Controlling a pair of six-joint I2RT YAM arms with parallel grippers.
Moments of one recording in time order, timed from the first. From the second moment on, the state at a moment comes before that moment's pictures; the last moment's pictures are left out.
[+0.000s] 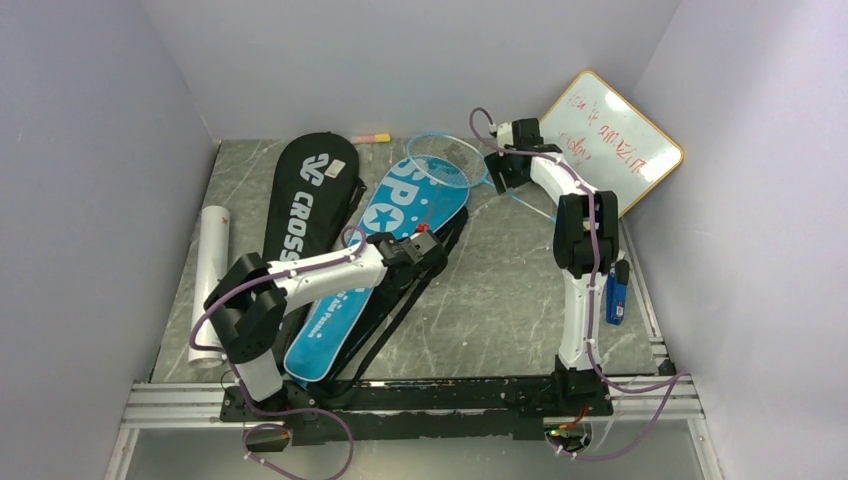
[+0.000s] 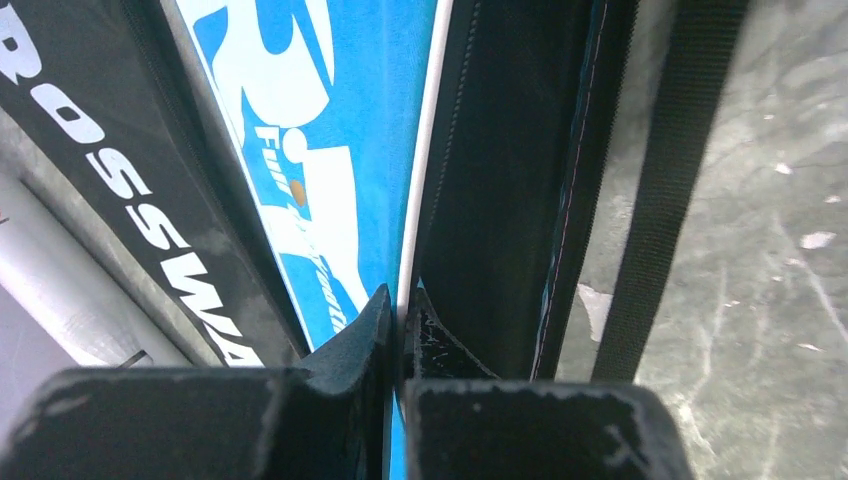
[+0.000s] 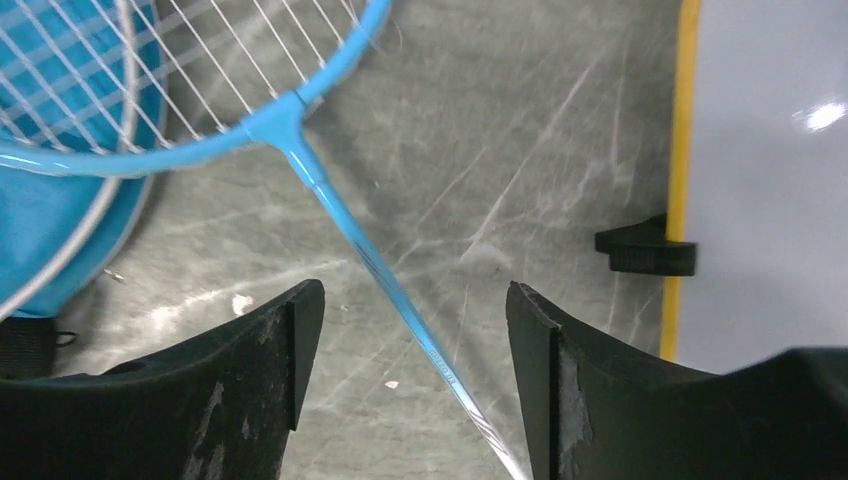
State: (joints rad) left arm -0.97 1.72 1.24 -0.86 -0.54 -0.25; right arm 0.13 2.23 1.83 -0.49 -0.04 -0.29
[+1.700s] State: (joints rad) left arm -0.66 1.72 1.28 -0.42 0.12 -0.47; right arm 0.48 1.30 1.04 -0.62 0.21 0.46
